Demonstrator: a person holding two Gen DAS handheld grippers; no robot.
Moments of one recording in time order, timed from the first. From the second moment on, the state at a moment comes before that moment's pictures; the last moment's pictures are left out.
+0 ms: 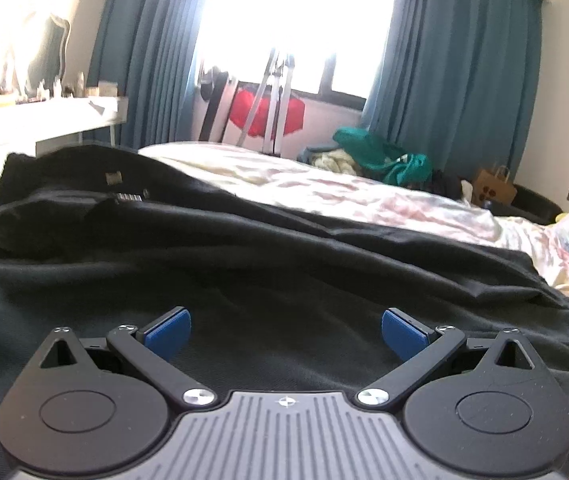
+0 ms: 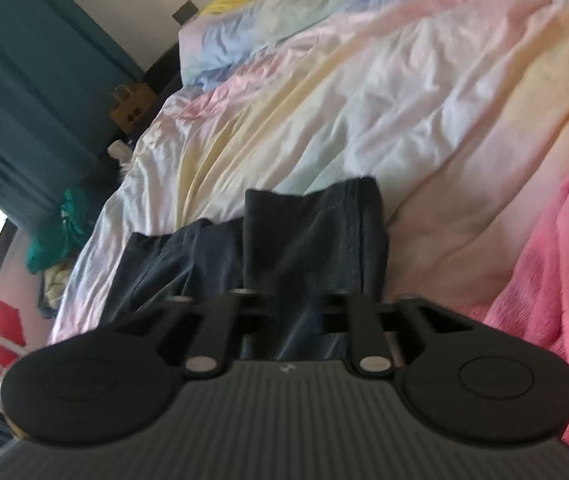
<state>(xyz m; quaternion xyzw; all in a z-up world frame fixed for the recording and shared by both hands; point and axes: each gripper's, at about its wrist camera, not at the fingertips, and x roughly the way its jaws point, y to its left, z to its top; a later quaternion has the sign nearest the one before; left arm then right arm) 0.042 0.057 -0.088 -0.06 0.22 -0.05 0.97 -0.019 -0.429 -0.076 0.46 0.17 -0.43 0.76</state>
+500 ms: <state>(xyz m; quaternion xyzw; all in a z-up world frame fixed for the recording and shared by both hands) 0.036 0.066 -0.080 -0.10 0.23 -0.03 0.97 -0.011 -0.452 -0.115 0.51 0.19 -0.38 0.75</state>
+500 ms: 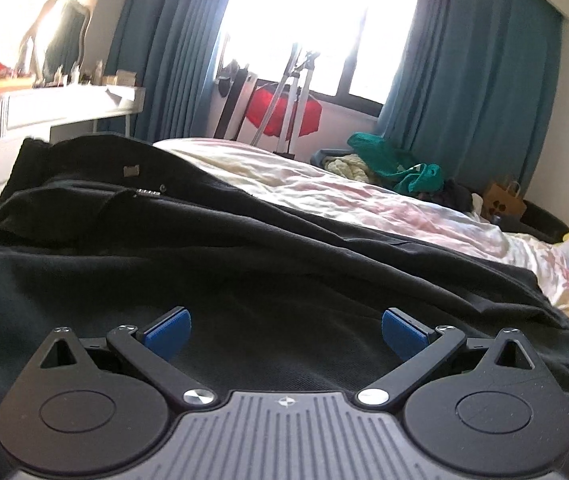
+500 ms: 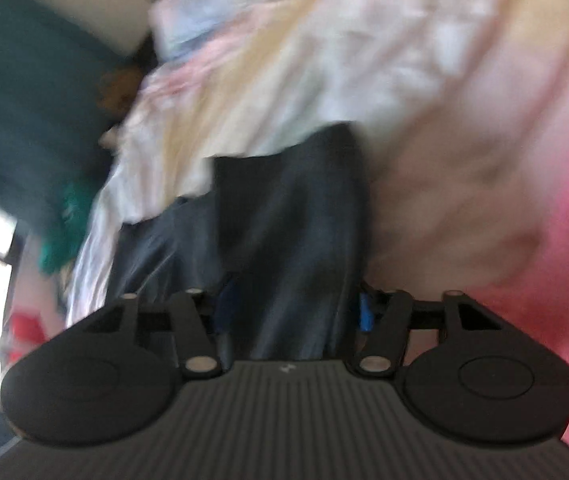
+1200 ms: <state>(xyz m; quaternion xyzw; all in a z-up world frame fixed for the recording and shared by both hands) -0.074 0.333 -0.012 -0.42 0.33 0.14 0.83 -0.009 -0.431 -0.067 0.42 0.12 -0.38 0.82</state>
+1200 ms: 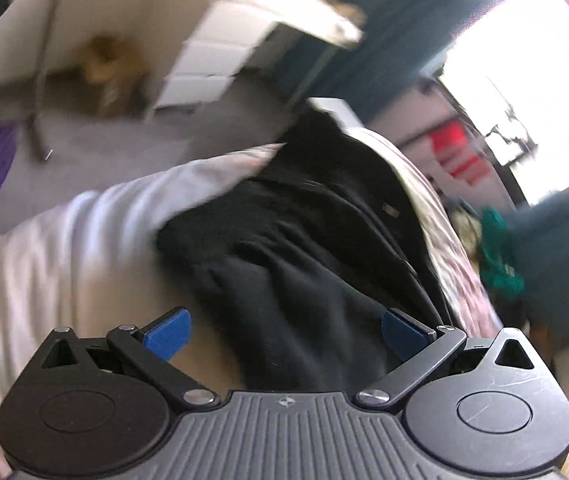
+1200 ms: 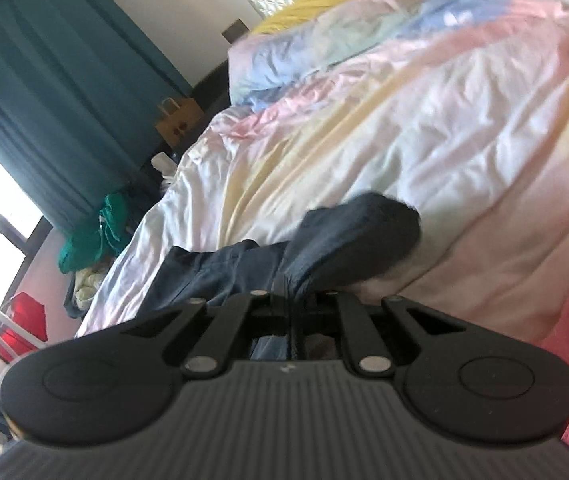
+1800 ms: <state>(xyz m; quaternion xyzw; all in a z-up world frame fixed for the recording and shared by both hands) -0.036 0.343 -0.079 -0.53 0.35 0.06 0.77 -0.010 -0.441 -0.080 0.44 0.12 -0.38 0.80</state>
